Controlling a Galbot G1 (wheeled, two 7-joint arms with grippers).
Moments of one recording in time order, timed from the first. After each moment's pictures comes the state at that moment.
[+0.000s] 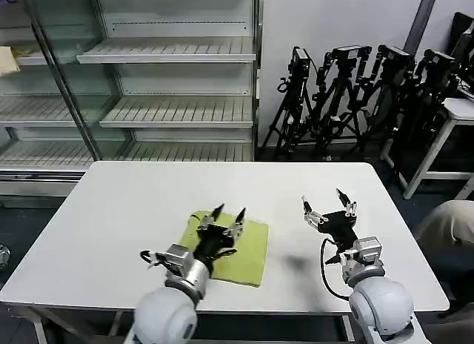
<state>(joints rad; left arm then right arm) 1.17 -1.40 -0.19 -2.16 -0.26 0.55 -0.12 -1.19 1.21 0.45 2.11 0.21 -0.41 0.06</state>
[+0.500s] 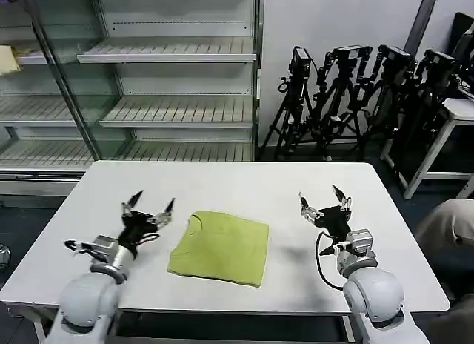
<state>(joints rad) 1.18 -1.21 -0.57 -1.97 -0.20 0.32 0.14 -1.13 1.22 0.44 2.03 0.17 -0.39 0.04</state>
